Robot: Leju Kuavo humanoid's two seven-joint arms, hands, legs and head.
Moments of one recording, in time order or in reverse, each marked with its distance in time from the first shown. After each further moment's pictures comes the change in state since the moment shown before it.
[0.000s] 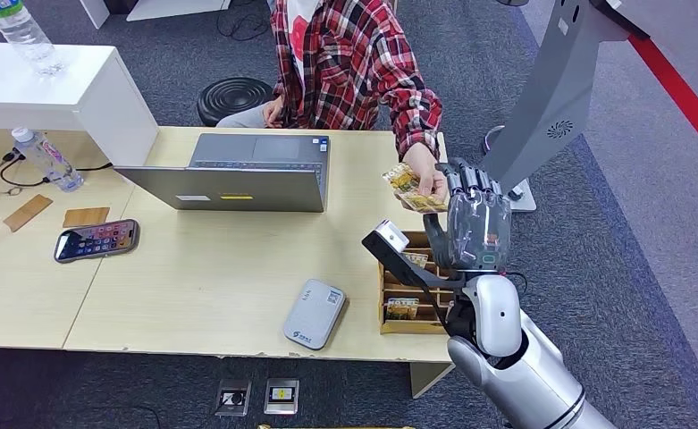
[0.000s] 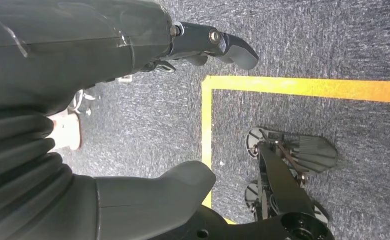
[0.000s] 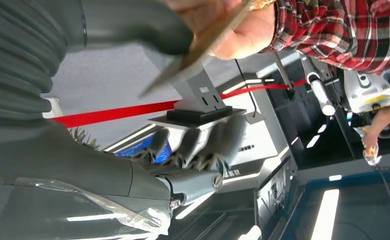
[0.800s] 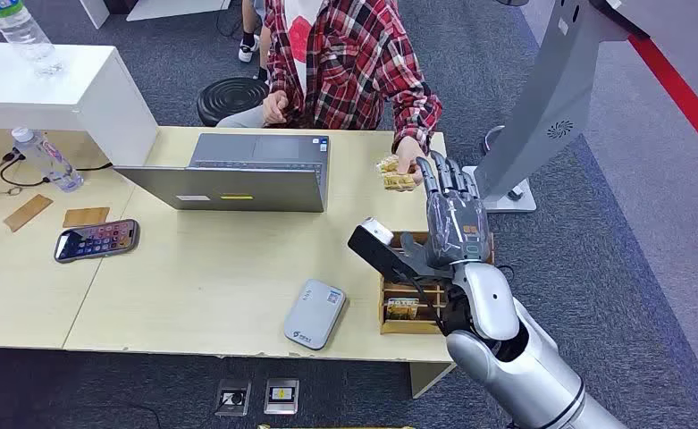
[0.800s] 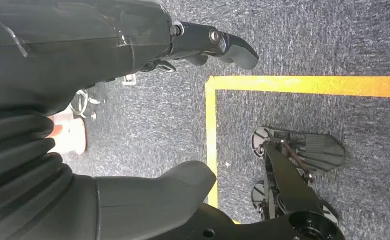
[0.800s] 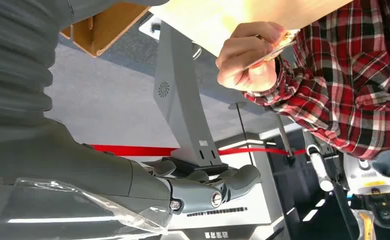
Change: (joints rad) left arm 0.000 0.008 -0.001 -0.015 -0.026 -0.002 0.026; right arm -0.038 -0.002 0.033 -0.046 -0.208 0.262 0.008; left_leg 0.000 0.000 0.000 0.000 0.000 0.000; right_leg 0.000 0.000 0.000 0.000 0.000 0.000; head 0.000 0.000
